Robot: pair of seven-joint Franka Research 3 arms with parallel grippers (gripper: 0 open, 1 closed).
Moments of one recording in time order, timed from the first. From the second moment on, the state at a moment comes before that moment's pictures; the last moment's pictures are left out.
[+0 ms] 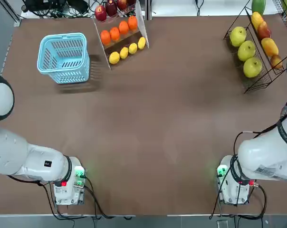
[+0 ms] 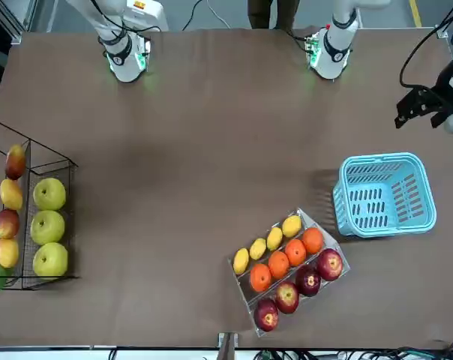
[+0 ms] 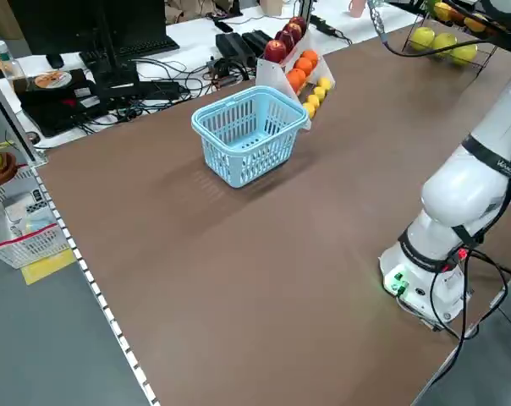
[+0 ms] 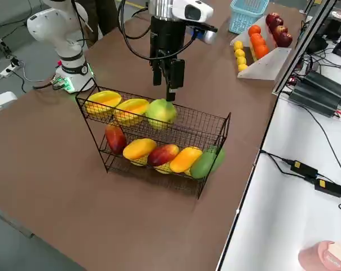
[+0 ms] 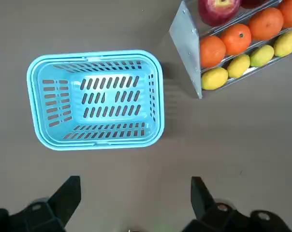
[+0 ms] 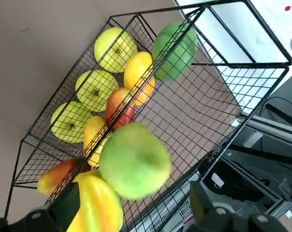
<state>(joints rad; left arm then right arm) -0.15 0.03 0.07 -1.44 -0.02 1.46 -0.08 -0.21 0.33 -0.10 -1.19 -0.21 1.72 -1.16</state>
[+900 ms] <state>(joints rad) -0.15 0.03 0.07 -1.44 -0.02 1.46 -0.08 -0.14 0.33 -0.10 -1.19 -0.09 1.62 -0.66</state>
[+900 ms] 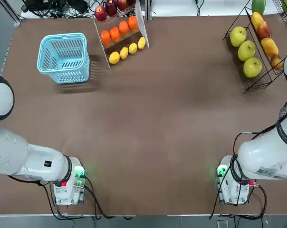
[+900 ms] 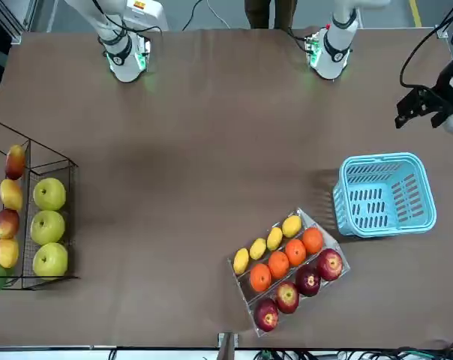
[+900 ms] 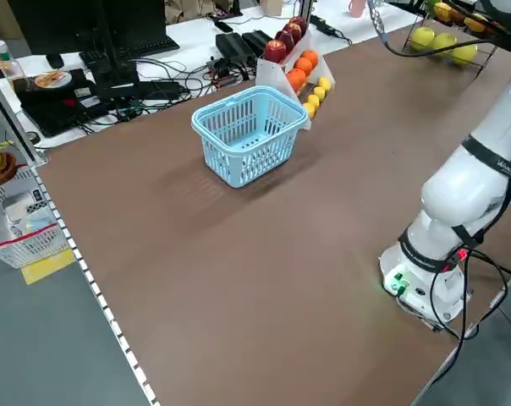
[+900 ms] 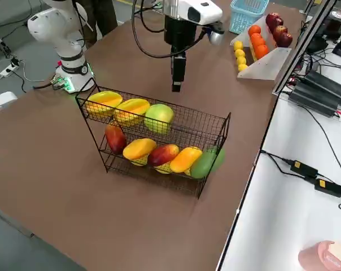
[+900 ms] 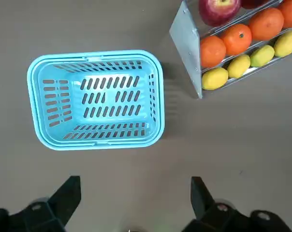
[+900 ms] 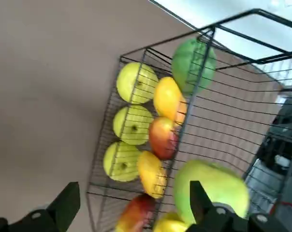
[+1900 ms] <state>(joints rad) -0.15 0.03 0.07 -1.44 -0.02 1.46 -0.08 0.02 0.13 -0.08 -1.27 0.04 1.40 -0.01</state>
